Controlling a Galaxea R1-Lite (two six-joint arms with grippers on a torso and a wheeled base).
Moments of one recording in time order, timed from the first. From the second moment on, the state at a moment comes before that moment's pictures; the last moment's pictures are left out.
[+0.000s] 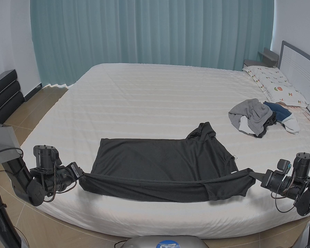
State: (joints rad) left arm -0.07 2.04 -0.38 -1.04 -0.09 -0.63; right arm -0.01 1.97 -0.02 -1.55 0.43 0.50
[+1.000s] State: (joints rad) left arm -0.08 2.08 -0.38 -1.05 -0.10 -0.59; right arm -0.03 1.96 -0.08 -1.34 0.41 0.43
